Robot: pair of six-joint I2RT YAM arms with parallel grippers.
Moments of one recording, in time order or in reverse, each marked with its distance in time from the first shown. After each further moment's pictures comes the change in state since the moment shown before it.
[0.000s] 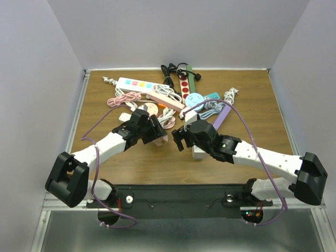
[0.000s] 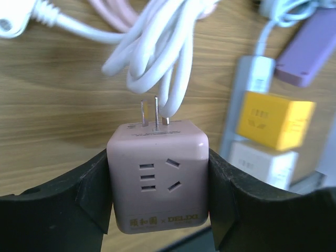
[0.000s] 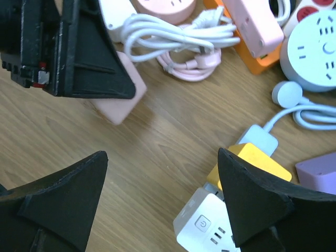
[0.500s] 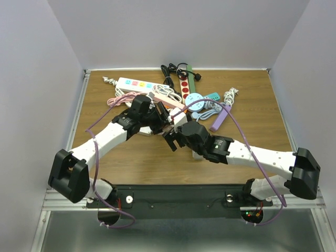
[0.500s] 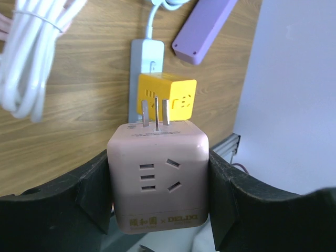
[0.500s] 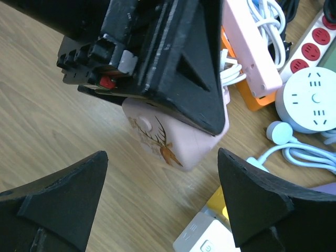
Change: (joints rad) left arm 0.000 0.041 0.239 -0.072 0.244 -0.140; right arm 0.099 0.069 0.087 0.055 0.071 -0.126
